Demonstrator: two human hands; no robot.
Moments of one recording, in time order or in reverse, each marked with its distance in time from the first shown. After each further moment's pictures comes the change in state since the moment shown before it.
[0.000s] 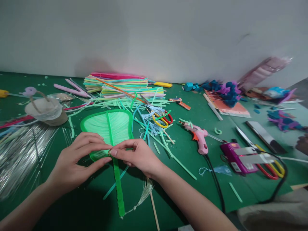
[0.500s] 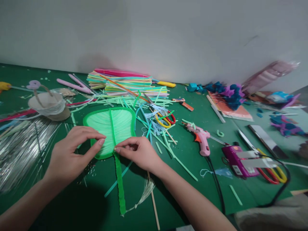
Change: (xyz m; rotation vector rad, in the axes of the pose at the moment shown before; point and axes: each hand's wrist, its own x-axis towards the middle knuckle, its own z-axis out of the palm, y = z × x) left_hand 0.000 -0.005 -0.001 0.085 0.176 -0.145; right_hand 0.008 0.003 -0.004 -0.357 0.081 -0.109
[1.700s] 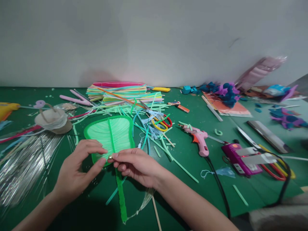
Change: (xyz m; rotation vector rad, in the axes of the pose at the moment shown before) left_hand -0.005 0.013 0.000 -0.106 -0.083 0.032; right_hand -0.012 -0.015 0.006 0.791 -0.219 0.345
